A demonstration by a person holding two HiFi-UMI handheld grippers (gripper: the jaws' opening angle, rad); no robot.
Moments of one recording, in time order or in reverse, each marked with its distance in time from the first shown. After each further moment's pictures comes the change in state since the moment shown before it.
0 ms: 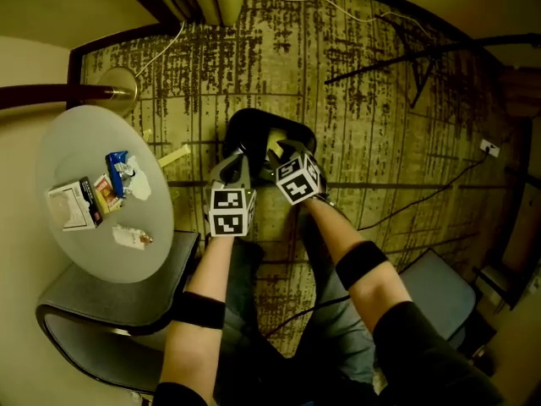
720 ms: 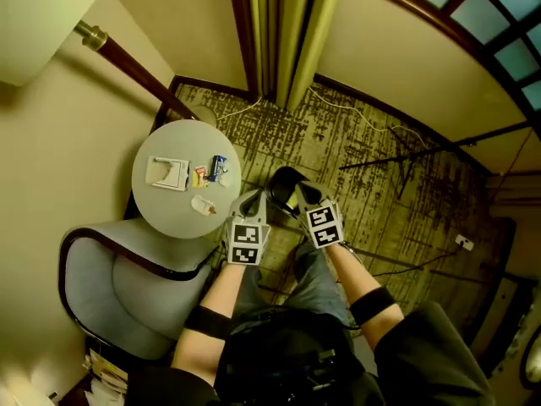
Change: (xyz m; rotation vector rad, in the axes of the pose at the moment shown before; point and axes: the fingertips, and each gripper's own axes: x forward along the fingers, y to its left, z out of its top) left arm -0.343 -0.044 0.191 -0.012 -0.279 0.207; right arm -0.351 0.112 0.243 -0.176 -0.333 0.052
